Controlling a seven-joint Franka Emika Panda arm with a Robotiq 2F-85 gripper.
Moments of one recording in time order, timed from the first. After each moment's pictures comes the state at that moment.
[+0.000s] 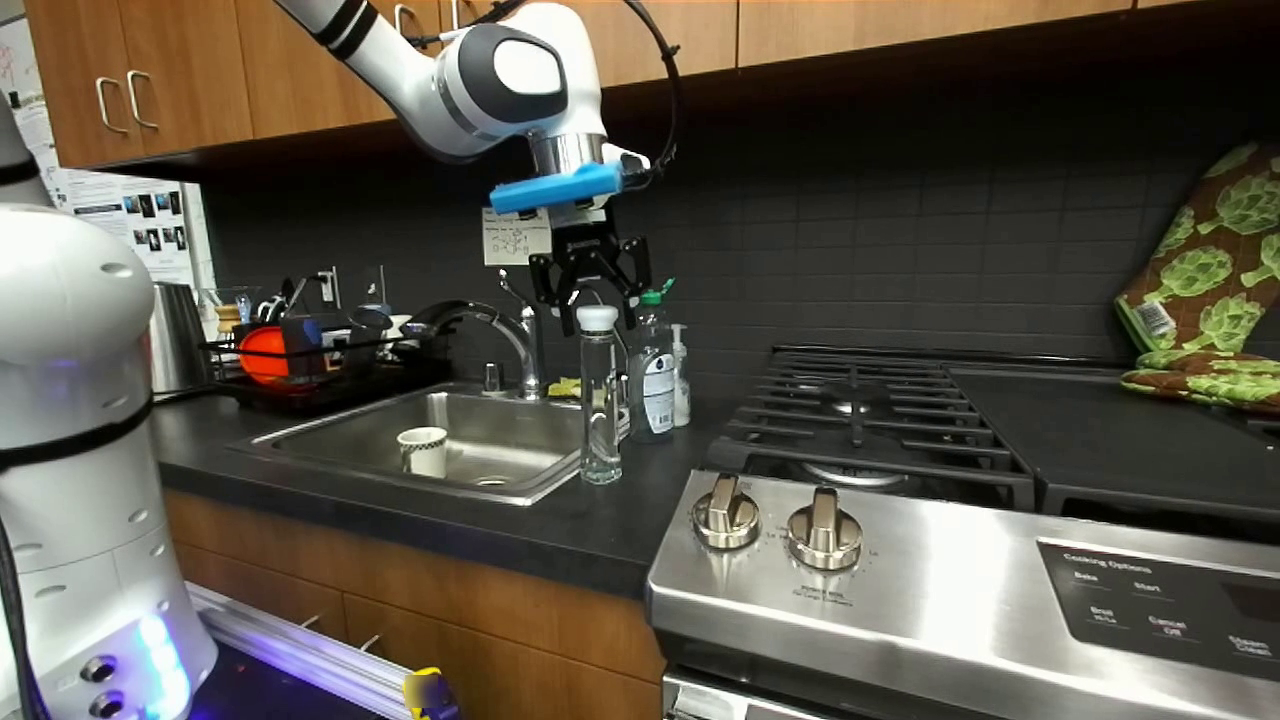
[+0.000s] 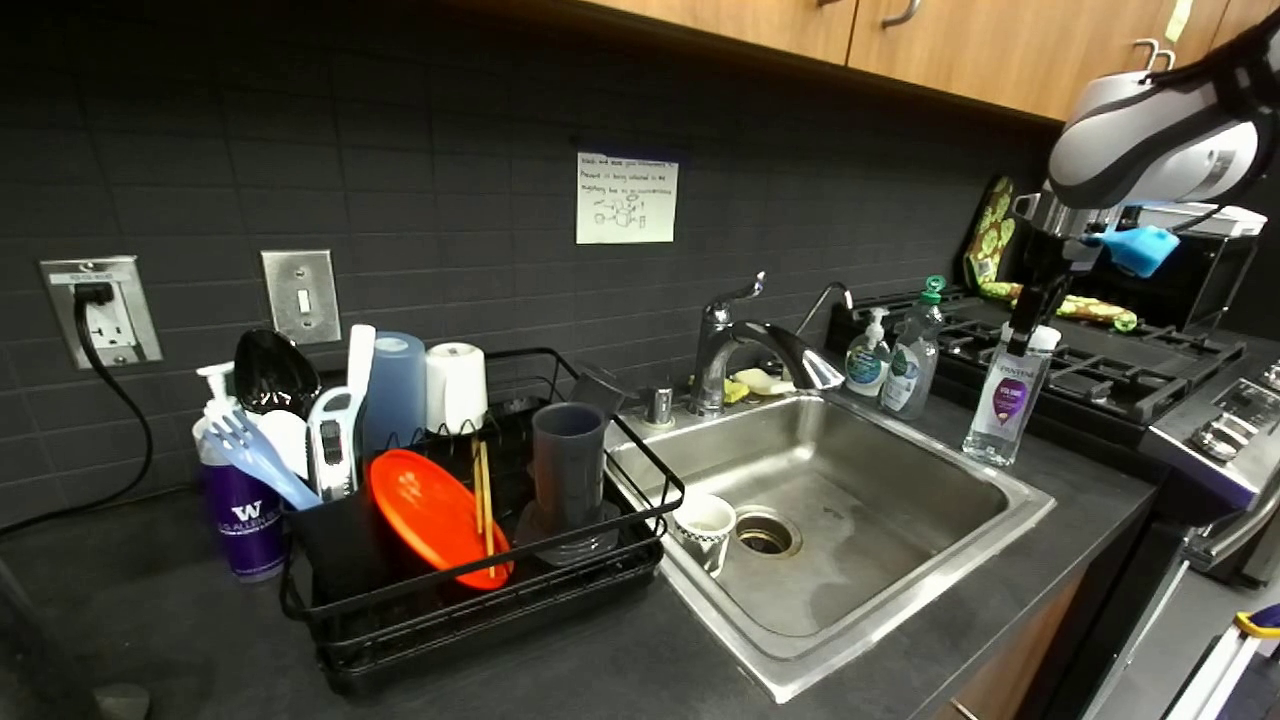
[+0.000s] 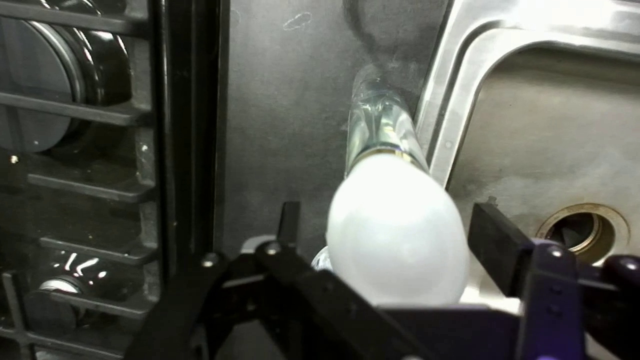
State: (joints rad) arm -0.18 -0.33 -0.40 -2.43 -0.25 2.24 -0.56
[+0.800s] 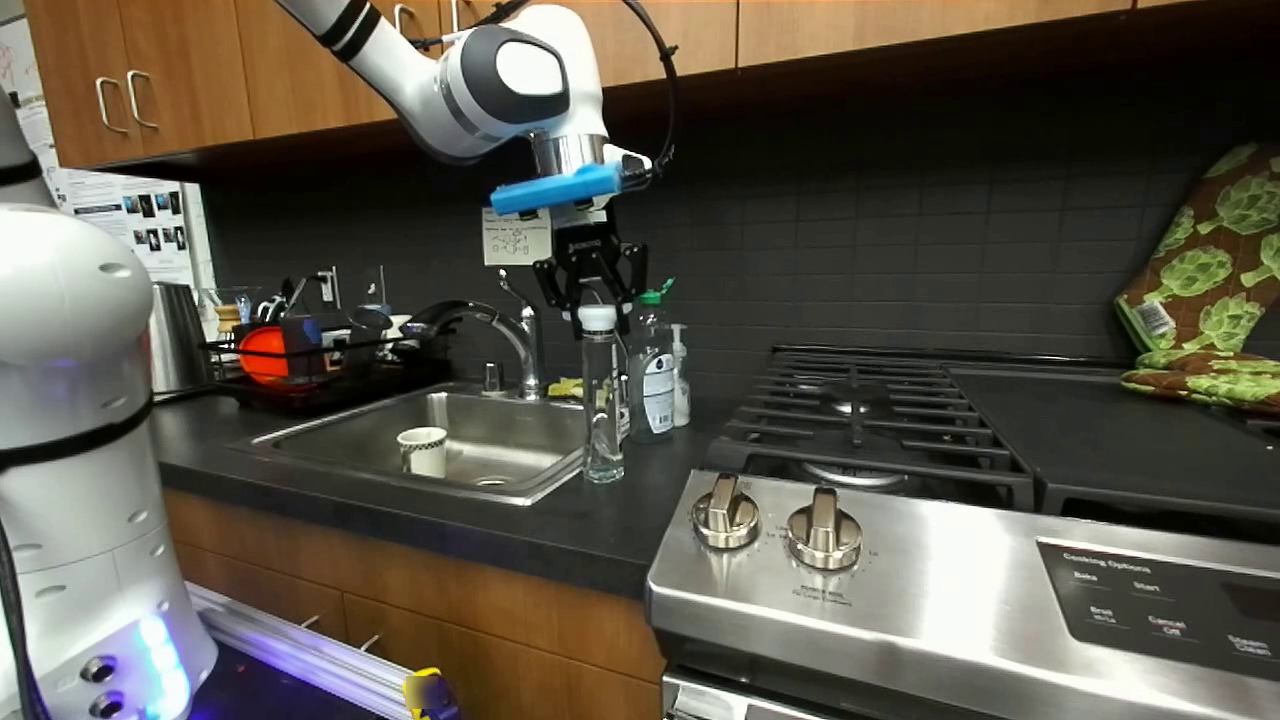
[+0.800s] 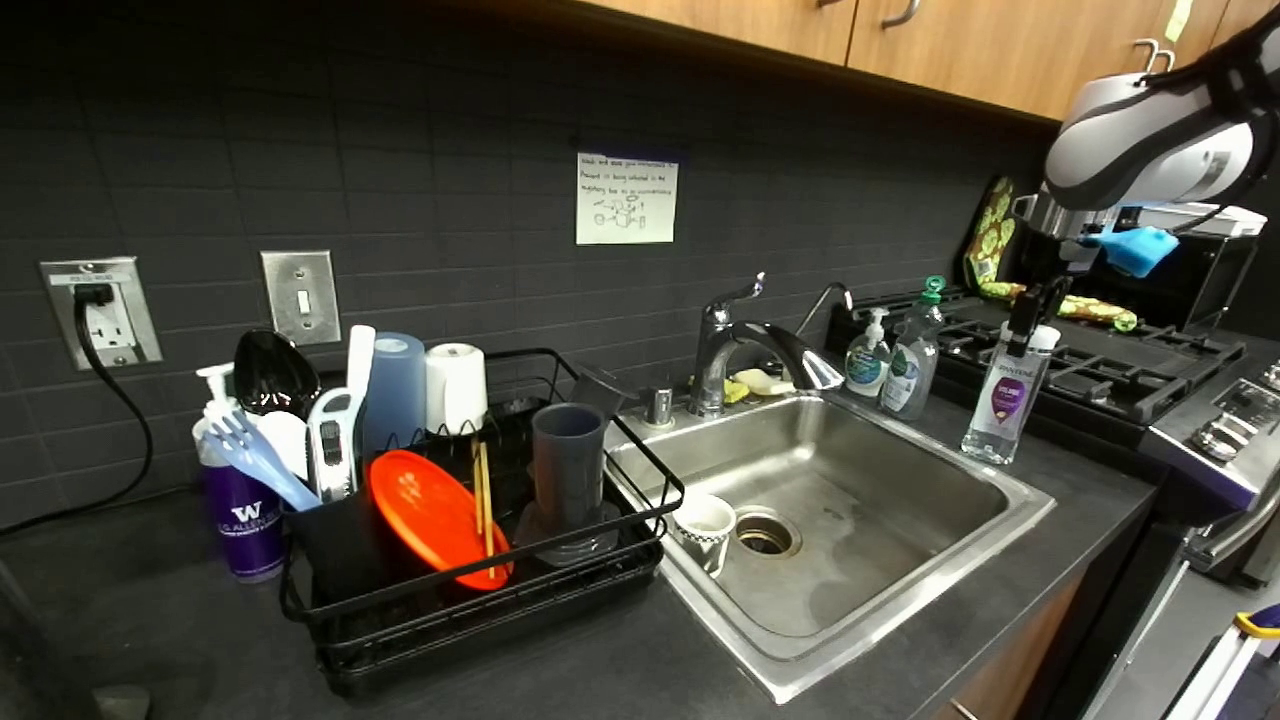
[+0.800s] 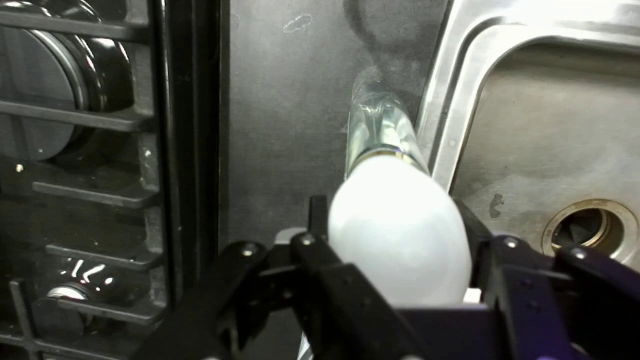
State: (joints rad) arm -0.19 -0.32 -0.39 -2.42 -0.25 2.24 -0.53
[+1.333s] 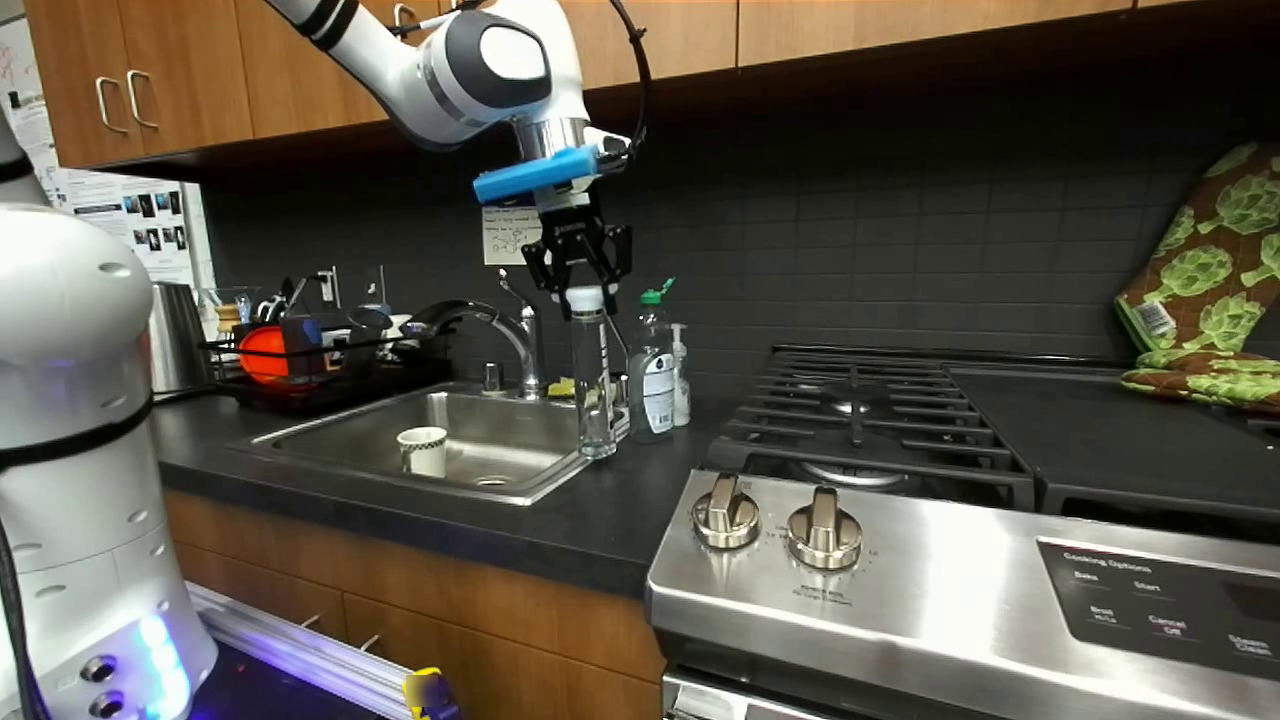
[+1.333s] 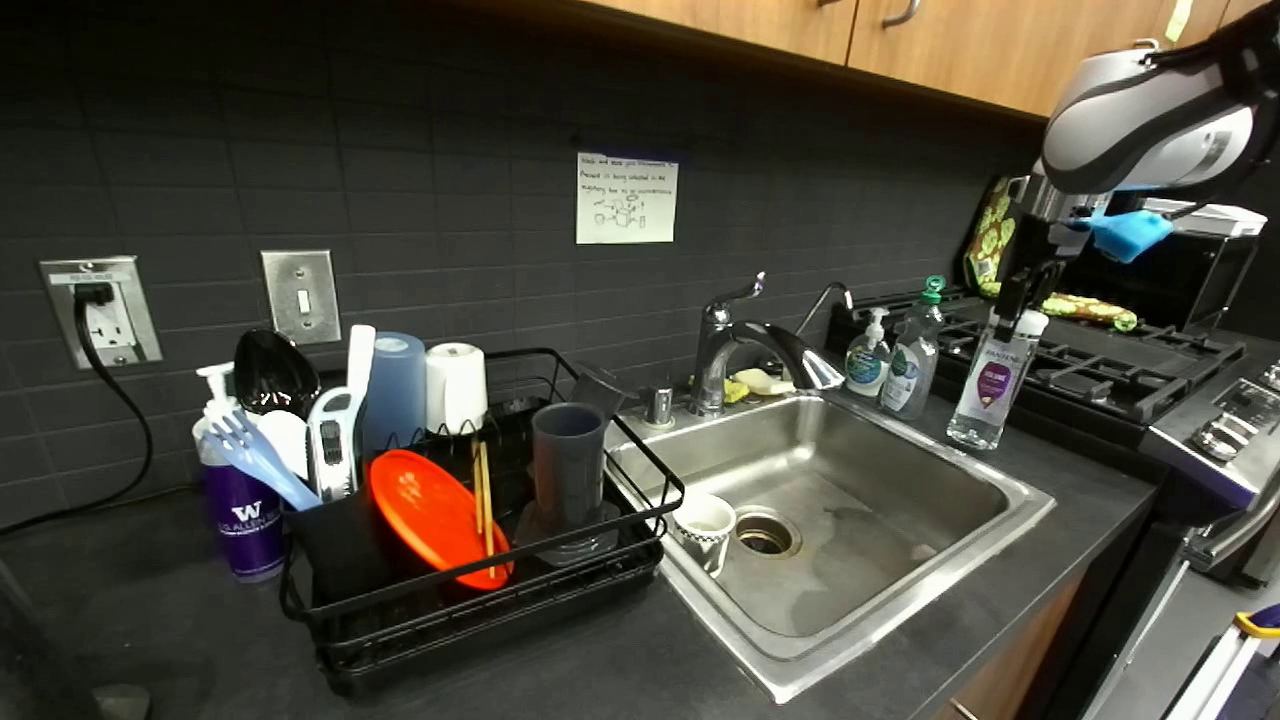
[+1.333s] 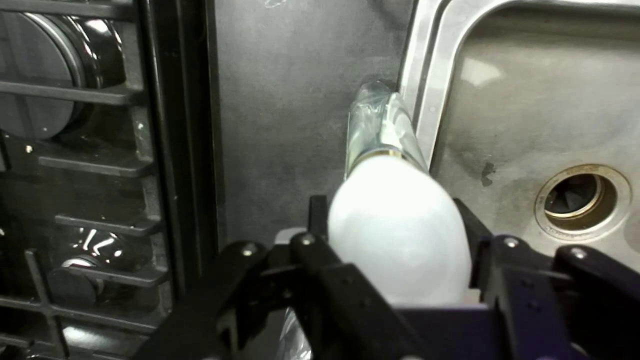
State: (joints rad) arm -0.19 -0.36 -0.33 -2.42 -0.25 2.23 -0.44
